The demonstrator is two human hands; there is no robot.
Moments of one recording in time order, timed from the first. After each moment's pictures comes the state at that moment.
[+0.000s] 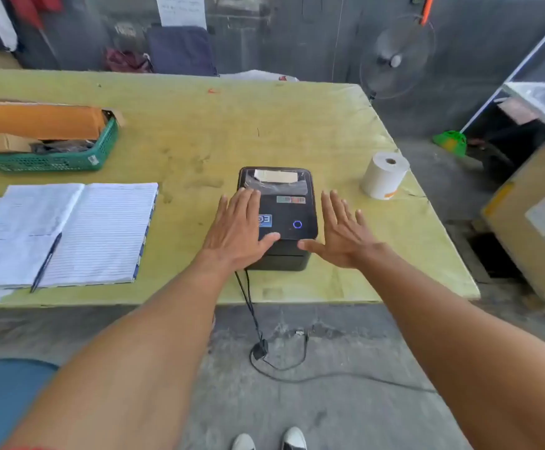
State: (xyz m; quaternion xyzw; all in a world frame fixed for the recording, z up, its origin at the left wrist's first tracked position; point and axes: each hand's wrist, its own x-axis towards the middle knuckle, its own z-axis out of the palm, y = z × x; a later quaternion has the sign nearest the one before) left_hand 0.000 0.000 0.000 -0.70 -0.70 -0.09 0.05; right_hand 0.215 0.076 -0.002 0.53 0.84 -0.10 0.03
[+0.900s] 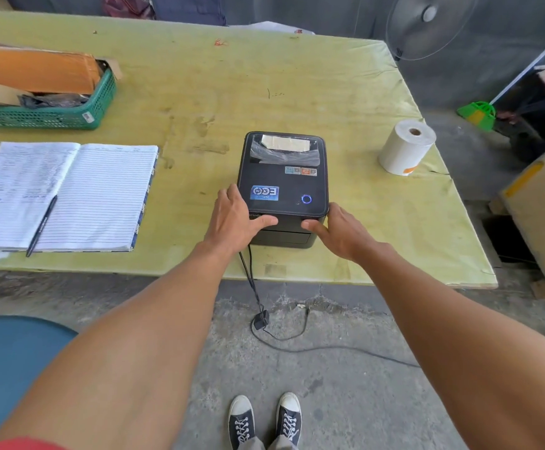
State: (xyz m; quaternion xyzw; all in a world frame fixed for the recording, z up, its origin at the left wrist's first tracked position) left_hand -0.005 0.008 -0.042 -0.51 -0.81 -0.25 -0.14; right_hand 0.207 0.087 -0.055 0.53 0.79 -0.30 -0.05
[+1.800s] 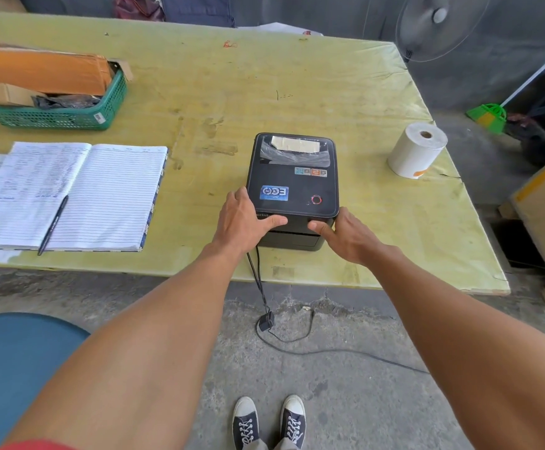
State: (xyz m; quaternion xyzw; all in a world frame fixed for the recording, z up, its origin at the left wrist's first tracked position) left_hand -0.006 0.006 -0.039 -0.50 -0.81 -0.28 -0.15; right_hand 0.203 0.082 -0.050 0.53 0.79 -0.31 -0.03
